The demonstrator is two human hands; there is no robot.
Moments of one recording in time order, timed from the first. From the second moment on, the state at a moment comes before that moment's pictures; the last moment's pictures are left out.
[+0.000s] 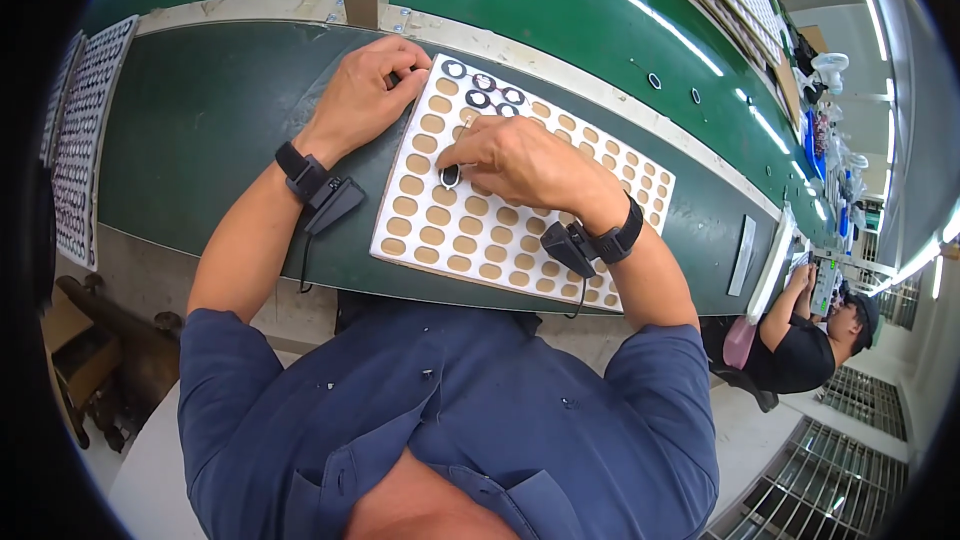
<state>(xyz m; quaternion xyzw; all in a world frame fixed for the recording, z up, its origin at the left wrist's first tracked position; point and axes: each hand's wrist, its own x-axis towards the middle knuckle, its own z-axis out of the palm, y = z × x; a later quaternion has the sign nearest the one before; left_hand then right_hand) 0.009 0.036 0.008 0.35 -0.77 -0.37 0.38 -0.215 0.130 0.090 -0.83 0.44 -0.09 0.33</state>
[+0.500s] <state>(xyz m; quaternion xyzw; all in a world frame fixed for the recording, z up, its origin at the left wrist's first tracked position) 0.014 0.037 0.007 0.34 -0.80 -0.34 0.36 -0.192 0.105 0.103 -0.65 0.68 -0.17 0.28</state>
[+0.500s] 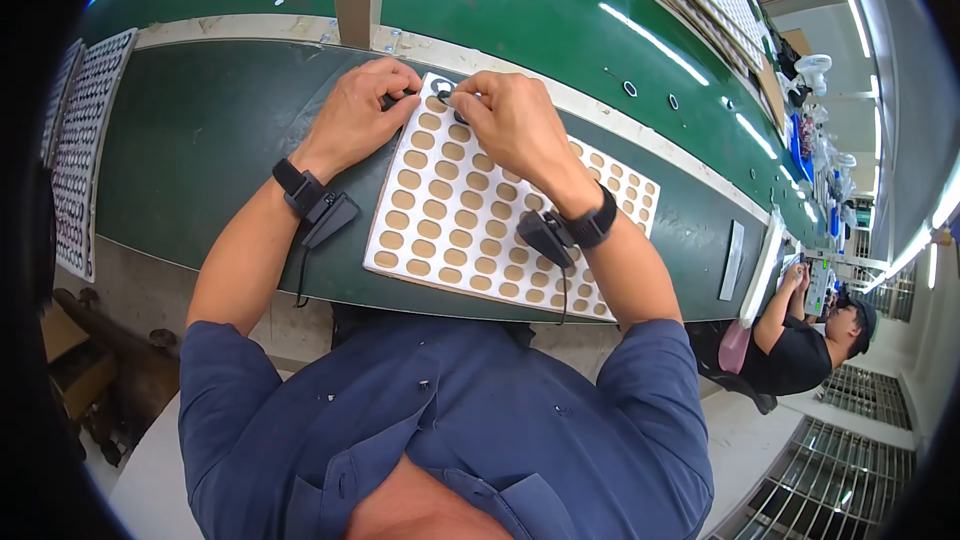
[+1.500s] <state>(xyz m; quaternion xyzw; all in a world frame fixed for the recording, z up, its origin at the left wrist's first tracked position) 0.018 0.039 0.015 0.34 -0.82 -0.34 0.32 -0.294 -0.102 0.025 -0.69 0.71 -0.15 -0.01</state>
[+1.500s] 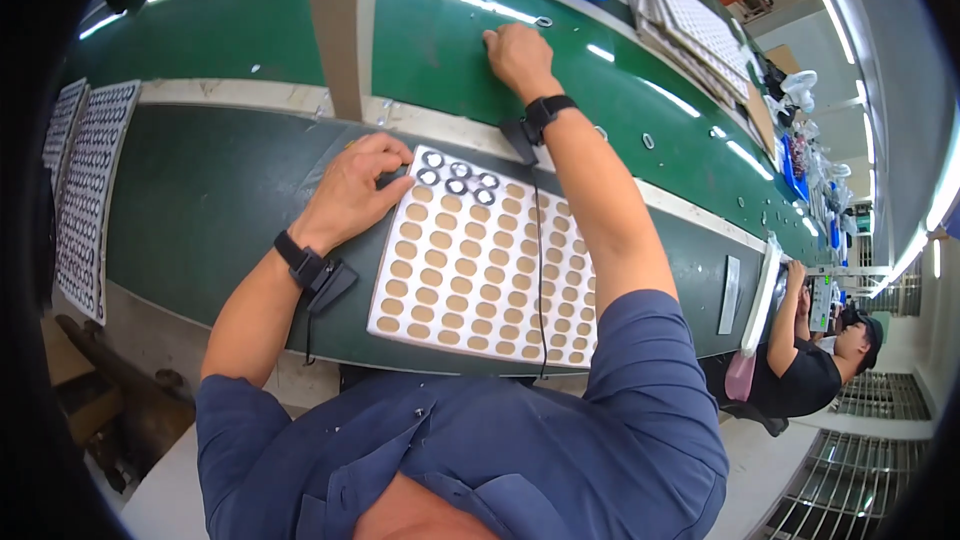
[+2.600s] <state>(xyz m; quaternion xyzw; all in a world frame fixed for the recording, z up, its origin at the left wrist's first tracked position) 0.010 0.039 0.010 0.28 -0.82 -0.34 0.37 -0.210 0.115 0.120 -0.65 0.63 -0.14 0.40</state>
